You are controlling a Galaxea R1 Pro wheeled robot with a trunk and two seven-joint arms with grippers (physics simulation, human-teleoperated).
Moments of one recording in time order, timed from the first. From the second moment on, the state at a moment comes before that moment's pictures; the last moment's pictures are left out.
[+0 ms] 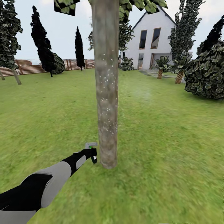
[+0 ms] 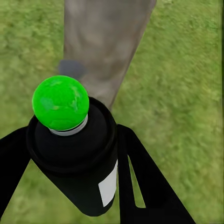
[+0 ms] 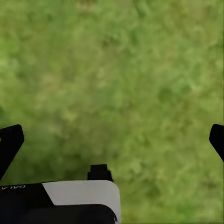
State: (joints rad) left arm -1.05 -0.10 -0.06 -0.03 0.17 0.03 -0.11; right arm -0.42 0.00 0.36 0.02 -0.36 -0.18 -0.11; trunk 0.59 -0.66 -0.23
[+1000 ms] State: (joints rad) left arm -1.05 -0.10 -0.06 -0.03 0.17 0.03 -0.11; right arm -0.42 0.00 0.36 0.02 -0.36 -0.18 -0.10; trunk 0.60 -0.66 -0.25
